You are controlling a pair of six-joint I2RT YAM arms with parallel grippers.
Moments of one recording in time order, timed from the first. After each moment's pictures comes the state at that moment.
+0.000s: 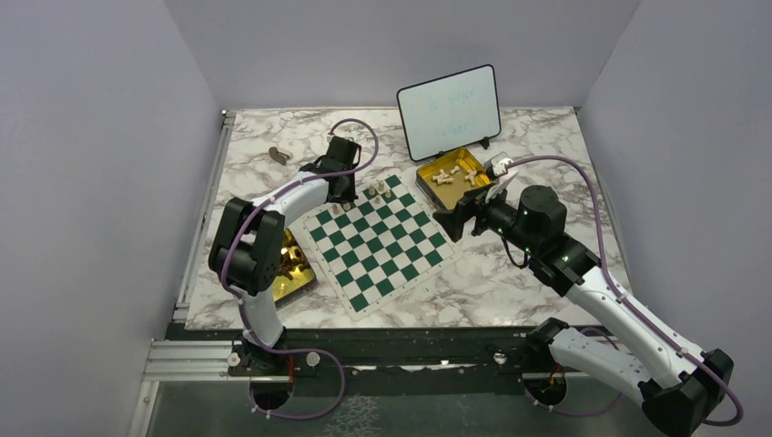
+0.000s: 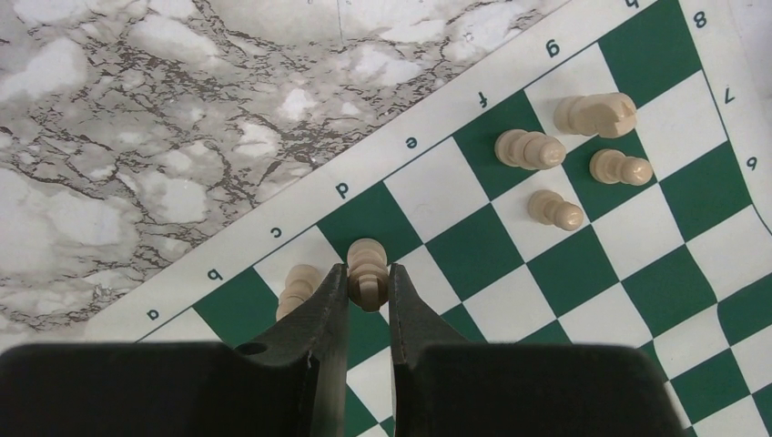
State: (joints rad) left arm -0.40 1.82 1.27 -0.39 -0.16 -0.35; right arm 0.61 0.87 0.79 -0.11 -0.14 0.13
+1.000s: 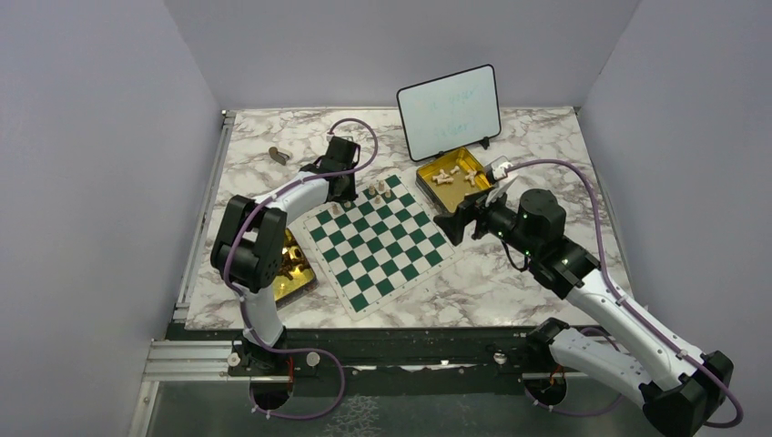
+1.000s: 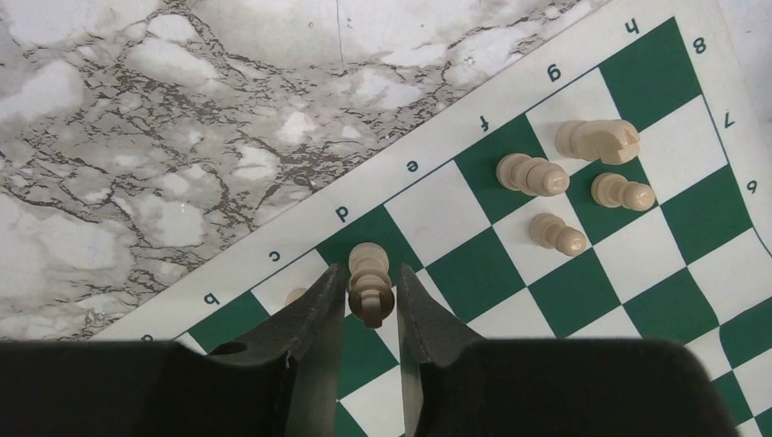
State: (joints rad) left arm -0.39 1.84 1.26 -0.33 -0.16 -0.35; right arm 0.61 0.86 0.76 -0.11 -0.14 0.13
